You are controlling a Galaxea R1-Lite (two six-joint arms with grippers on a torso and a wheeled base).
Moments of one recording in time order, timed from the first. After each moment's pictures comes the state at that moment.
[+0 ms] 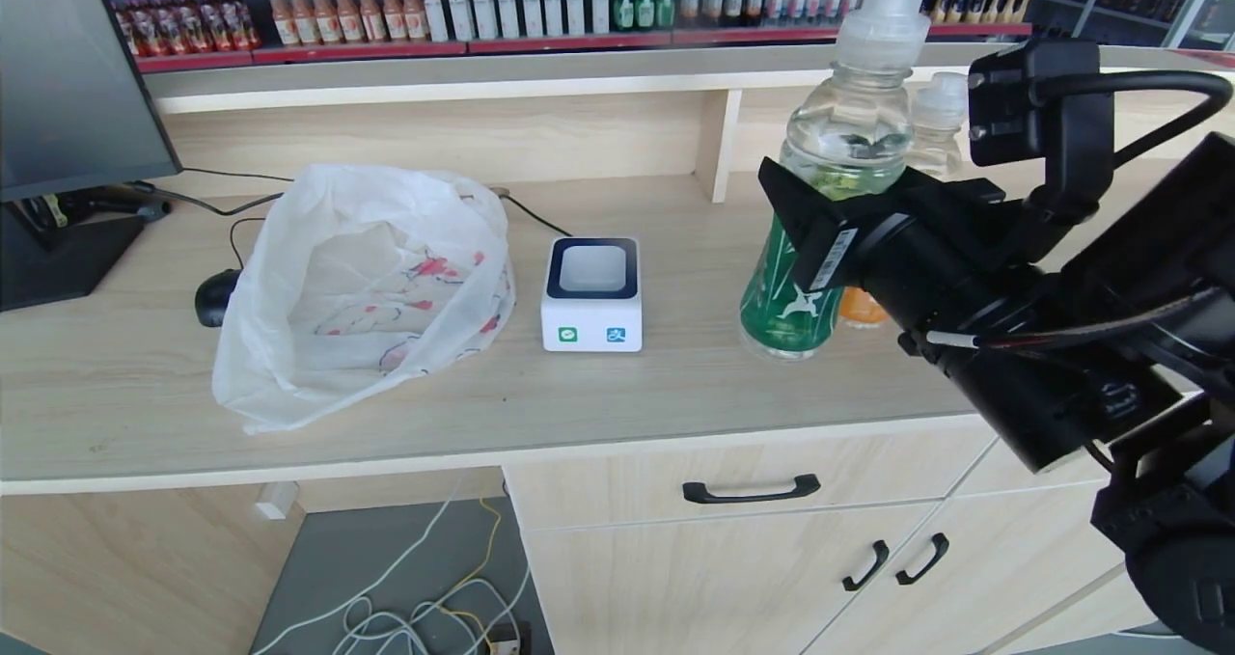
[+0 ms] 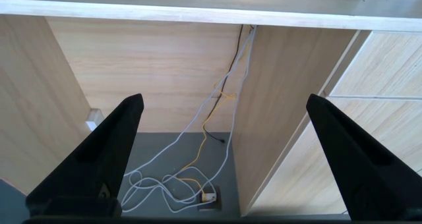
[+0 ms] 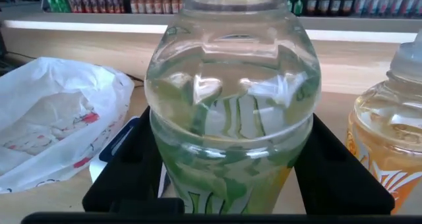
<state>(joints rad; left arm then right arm) 0.00 0.00 0.00 0.00 0.00 0.00 0.73 1.65 -0.84 -1.22 -0.38 -0.21</state>
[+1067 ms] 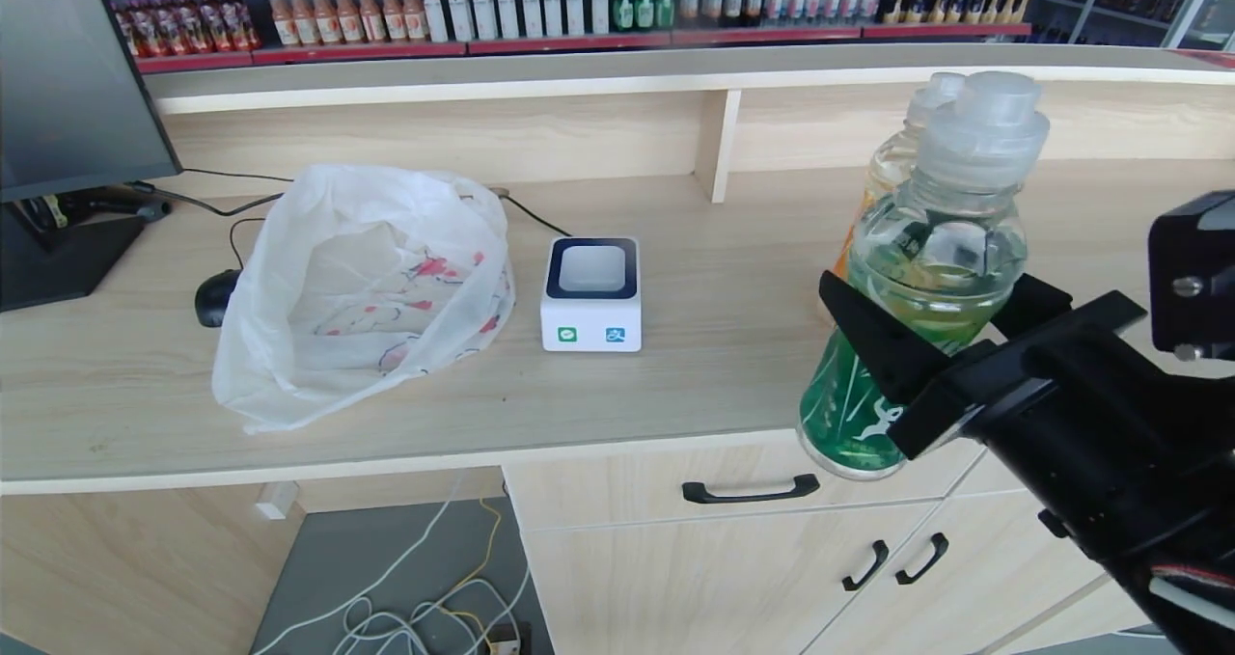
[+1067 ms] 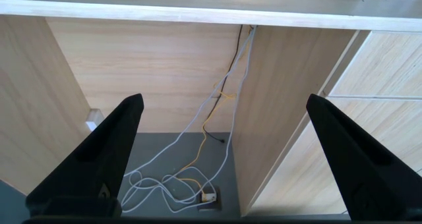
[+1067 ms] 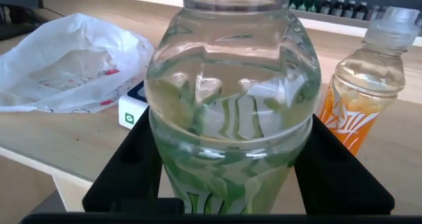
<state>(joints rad) 0.00 0.00 0.00 0.00 0.00 0.00 0.88 1.46 -0.45 -1.40 -0.43 -0.36</state>
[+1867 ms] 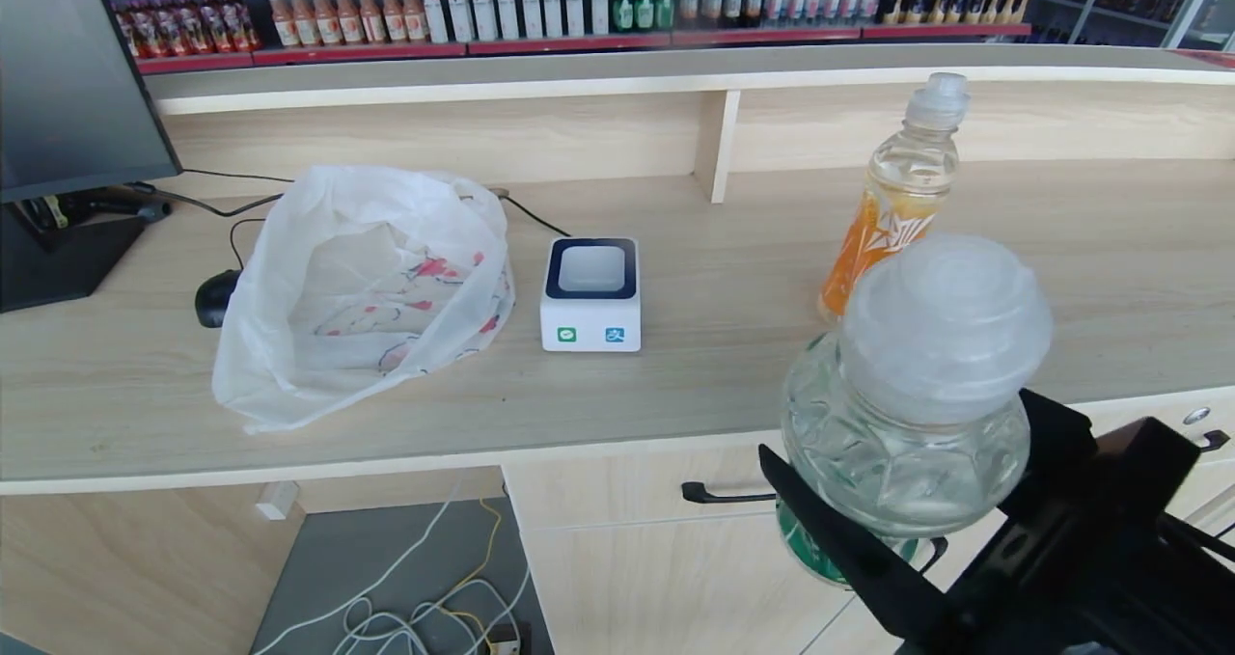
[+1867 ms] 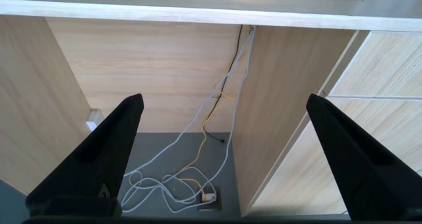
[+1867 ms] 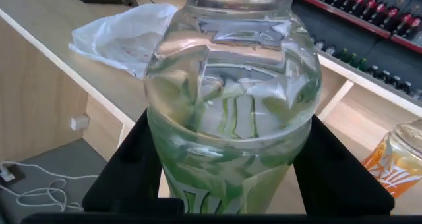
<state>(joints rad) 0.00 0.00 0.00 0.00 0.00 0.00 1.18 1.44 -0.34 -1.45 -0.43 -0.68</state>
